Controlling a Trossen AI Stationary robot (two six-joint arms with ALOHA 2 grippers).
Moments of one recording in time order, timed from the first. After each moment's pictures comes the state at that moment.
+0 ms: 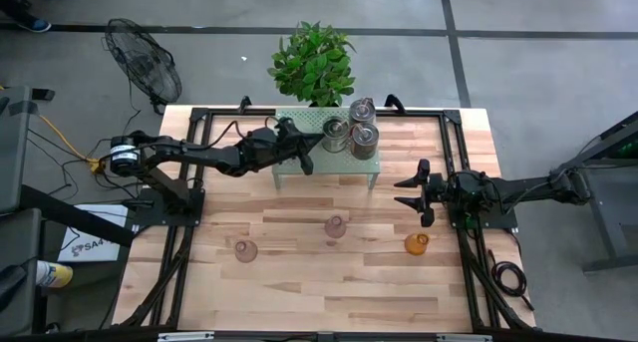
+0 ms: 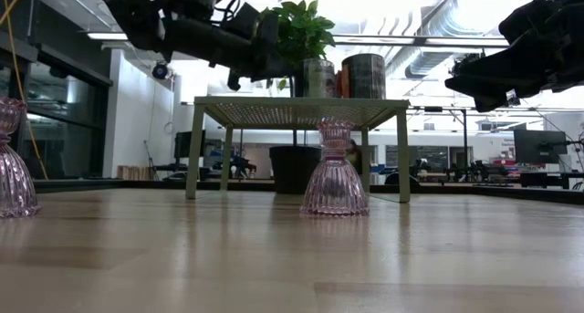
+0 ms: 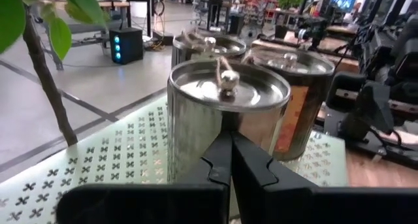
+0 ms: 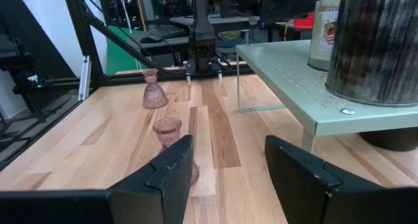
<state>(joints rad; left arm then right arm) 0.25 1.50 0.77 0.70 -0.23 -0.14 0.04 0.25 0.01 0.17 0.08 0.09</state>
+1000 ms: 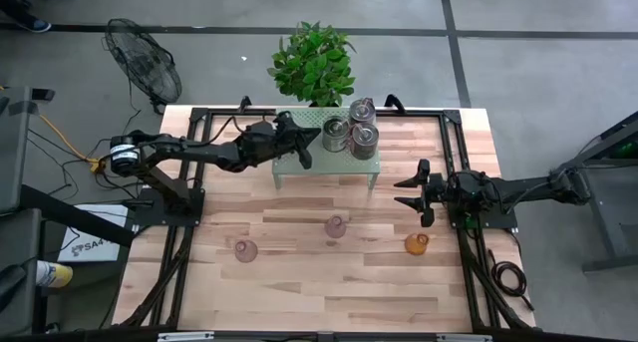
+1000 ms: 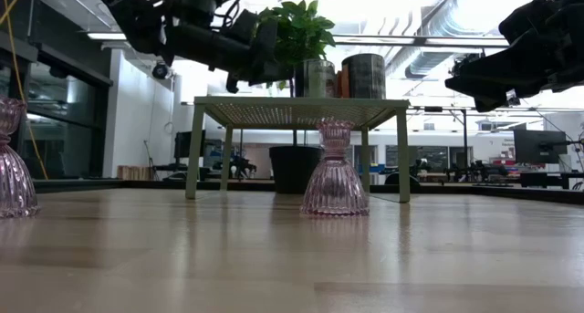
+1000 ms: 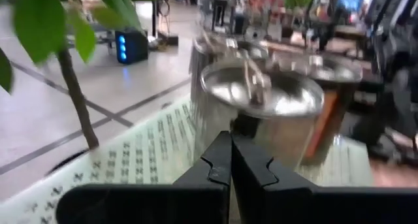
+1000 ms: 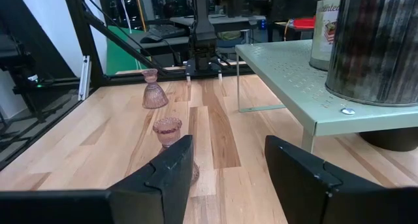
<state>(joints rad) 0.31 1.50 0.77 0.69 -0.18 -0.13 0.04 0.25 0.01 0.17 0.08 0.09</state>
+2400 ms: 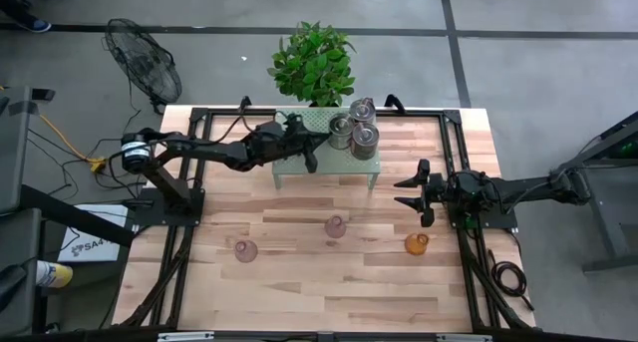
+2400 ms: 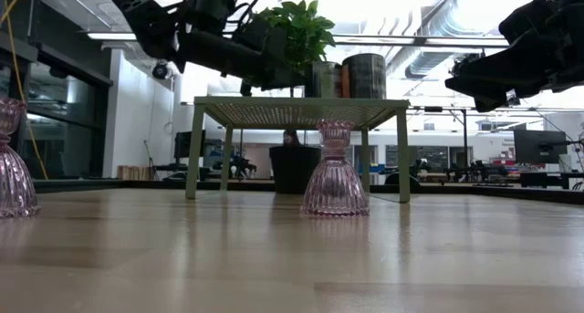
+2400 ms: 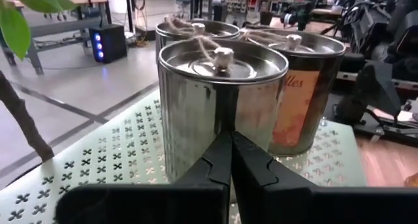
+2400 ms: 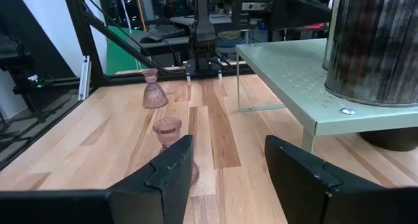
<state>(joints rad) 0.31 1.59 0.83 0.69 -0.10 -0.07 0.04 0.25 0.01 0.17 0.08 0.09</state>
